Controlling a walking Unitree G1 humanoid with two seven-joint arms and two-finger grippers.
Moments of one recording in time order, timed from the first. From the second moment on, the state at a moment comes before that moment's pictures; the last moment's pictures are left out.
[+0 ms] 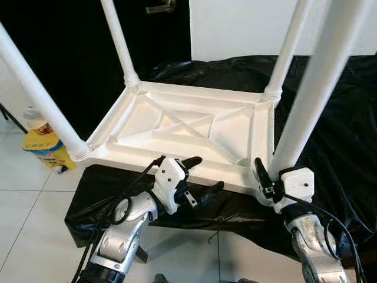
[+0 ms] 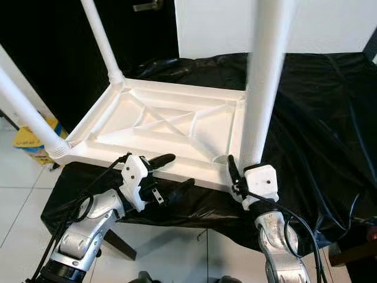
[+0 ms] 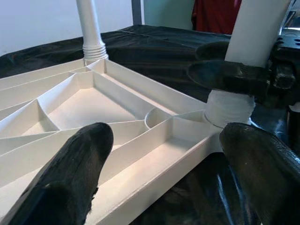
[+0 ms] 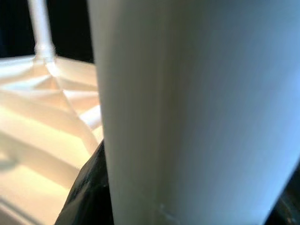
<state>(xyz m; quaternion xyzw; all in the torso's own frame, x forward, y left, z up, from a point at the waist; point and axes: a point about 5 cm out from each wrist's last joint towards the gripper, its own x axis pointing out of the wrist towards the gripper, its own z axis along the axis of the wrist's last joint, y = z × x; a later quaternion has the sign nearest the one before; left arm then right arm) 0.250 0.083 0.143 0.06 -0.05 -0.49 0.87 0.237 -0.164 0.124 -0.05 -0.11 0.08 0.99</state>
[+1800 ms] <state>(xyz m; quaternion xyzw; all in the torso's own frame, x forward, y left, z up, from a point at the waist) 0.250 0.083 0.151 0.06 -0.06 -0.48 0.87 0.249 -0.177 0.125 0.03 -0.10 0.04 0.99</state>
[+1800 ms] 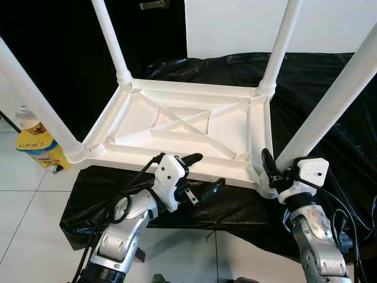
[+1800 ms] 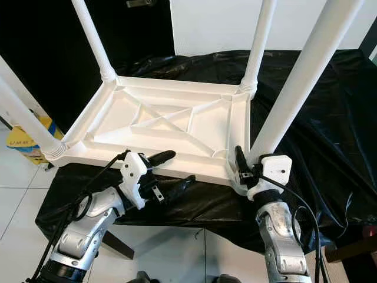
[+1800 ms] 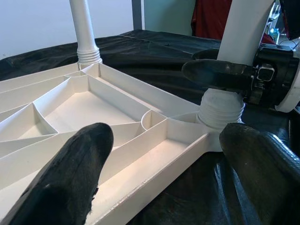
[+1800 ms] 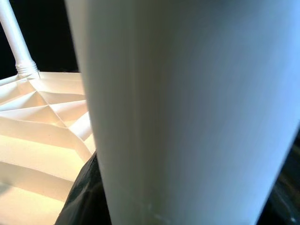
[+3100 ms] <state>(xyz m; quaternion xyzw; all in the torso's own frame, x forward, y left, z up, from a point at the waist) 0.250 0.081 0.152 0.05 -0.07 -0.48 0.87 0.248 -0.196 0.122 0.02 -0.10 -0.19 0.98</state>
